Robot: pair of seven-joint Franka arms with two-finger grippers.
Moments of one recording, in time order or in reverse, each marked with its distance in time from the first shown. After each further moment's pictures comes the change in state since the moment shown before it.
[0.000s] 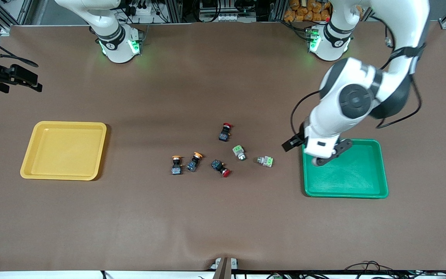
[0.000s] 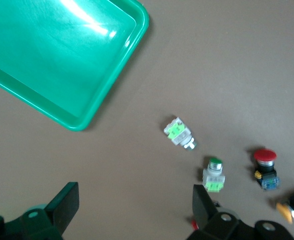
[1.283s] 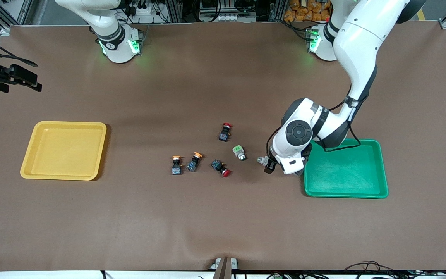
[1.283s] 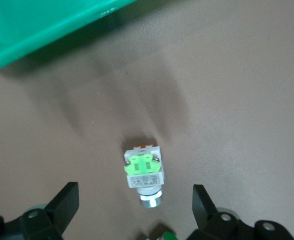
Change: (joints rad) left arm -0.067 0.273 0.003 -0.002 0.108 0.292 -0.673; right arm 0.000 0.000 0.001 -0.001 0.000 -0.004 0.000
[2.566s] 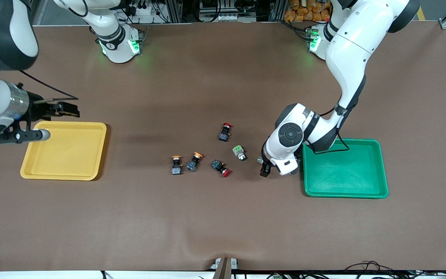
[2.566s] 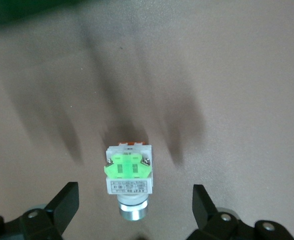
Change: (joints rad) left arm -0.021 0.071 0.004 -0.001 0.032 0.095 -0.136; right arm 0.078 0.214 0.012 -0.024 0.035 0.133 -0.001
